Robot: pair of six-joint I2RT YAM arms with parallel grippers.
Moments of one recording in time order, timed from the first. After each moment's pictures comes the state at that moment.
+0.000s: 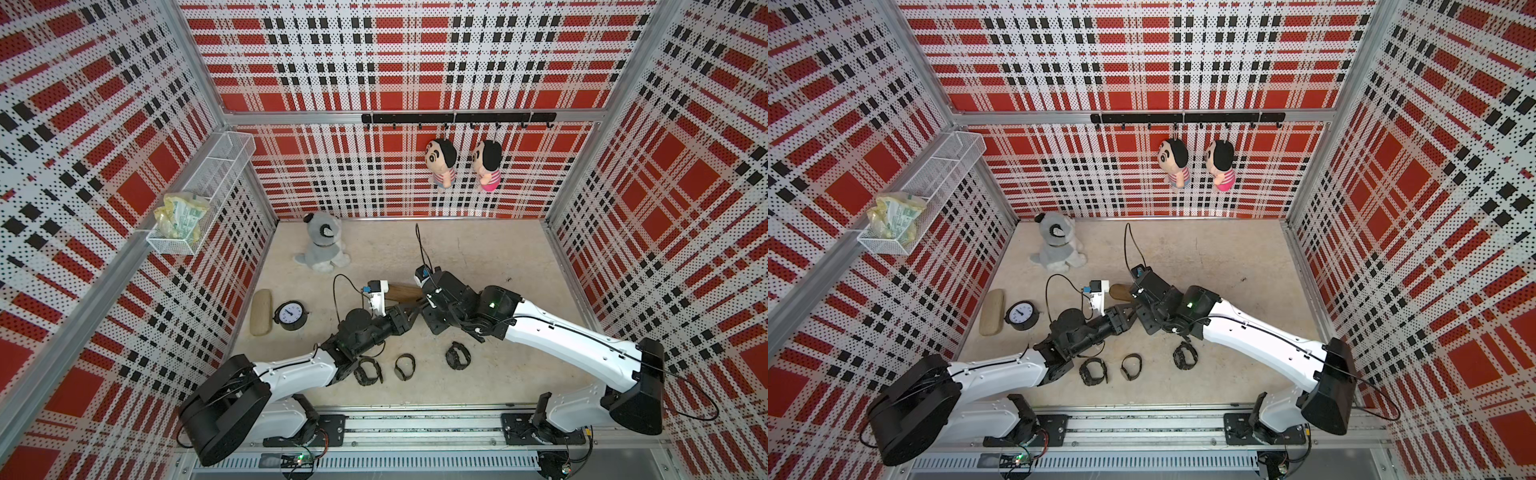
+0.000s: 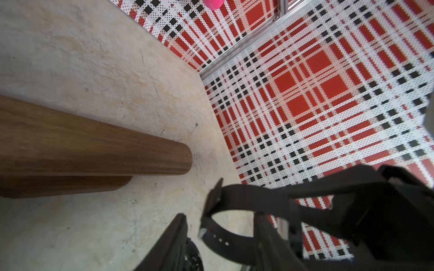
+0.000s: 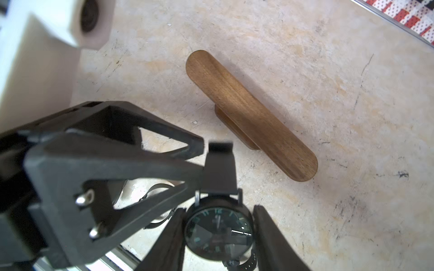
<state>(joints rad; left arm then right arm) -0.78 1.26 0.39 0.75 0.15 -0.94 0.97 1.42 1.34 -0.86 0.28 0.32</state>
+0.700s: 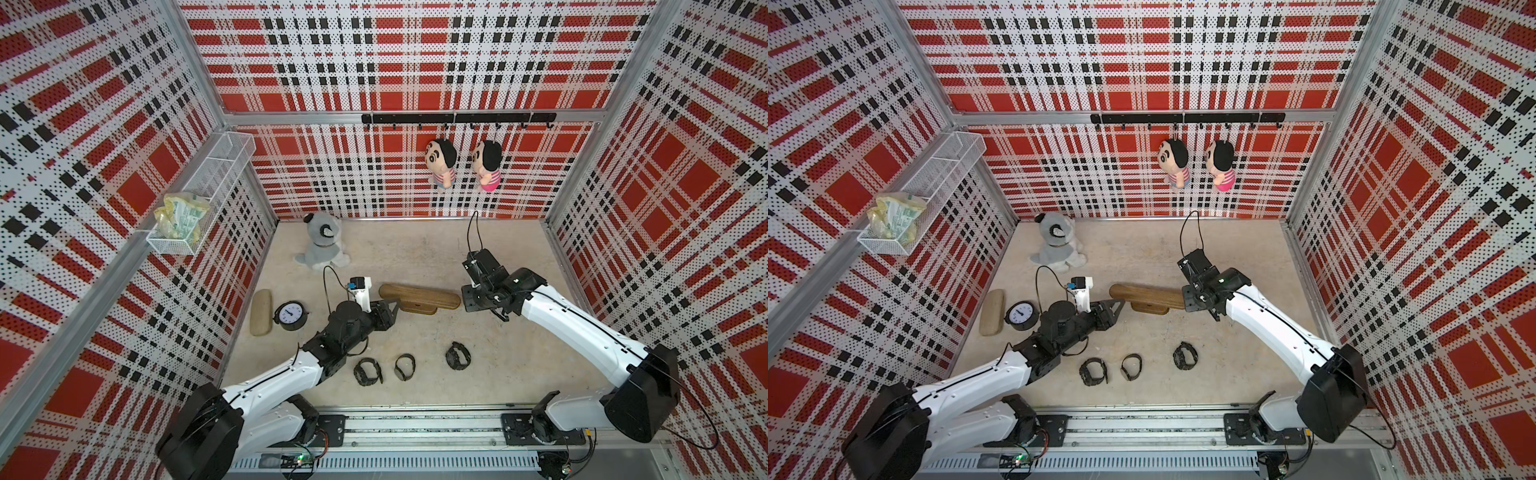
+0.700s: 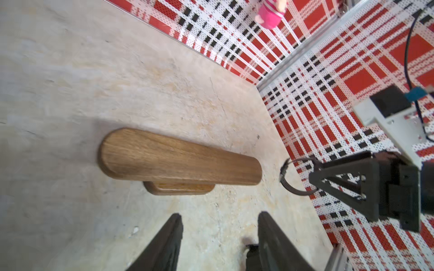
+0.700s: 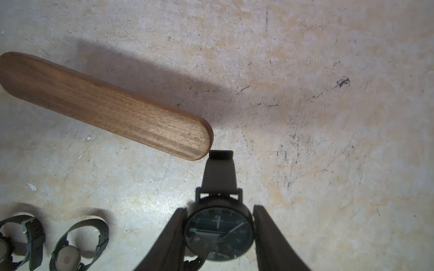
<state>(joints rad) -0.60 1.08 0.41 0.37 0.04 -0.72 0.61 1.39 1.20 -0.91 0.22 0.40</state>
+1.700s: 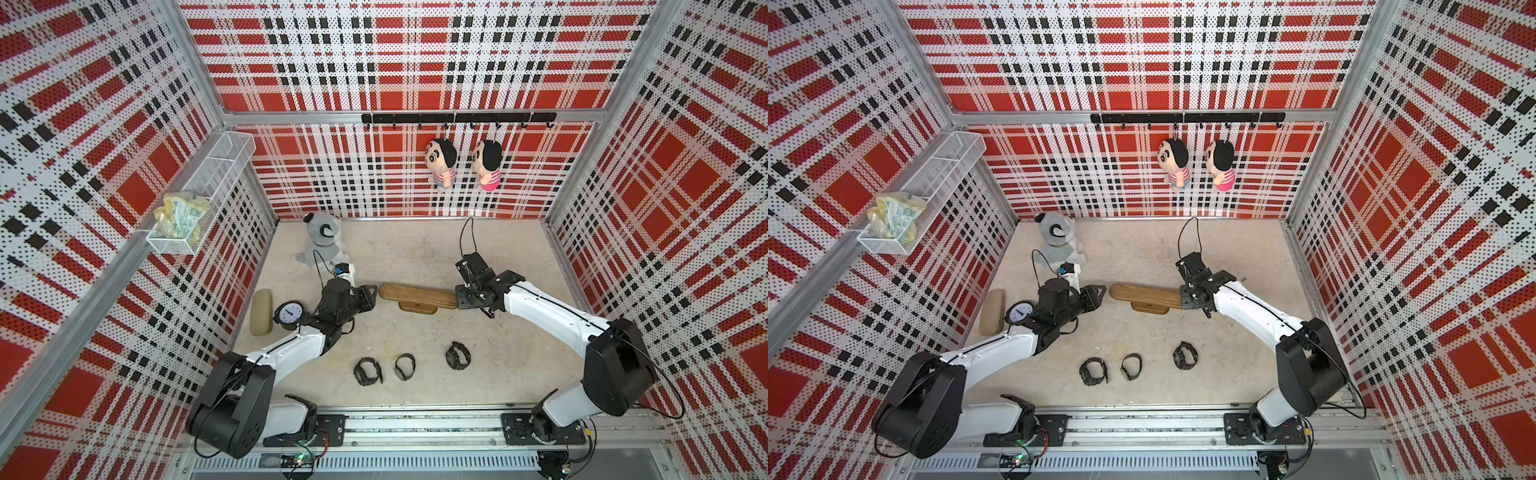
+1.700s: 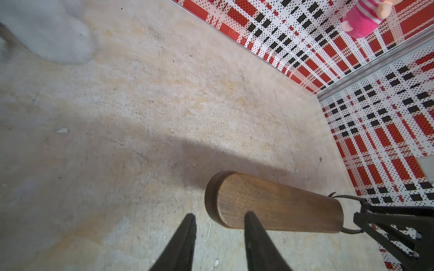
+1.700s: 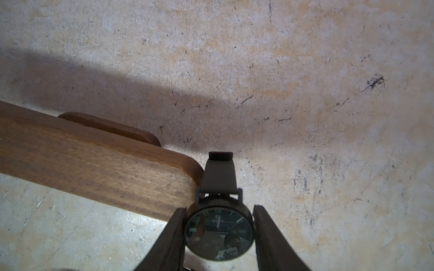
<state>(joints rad) -0.36 1.33 0.54 0.31 0.14 -0.62 0.55 1.54 1.12 -0.67 0.21 0.42</state>
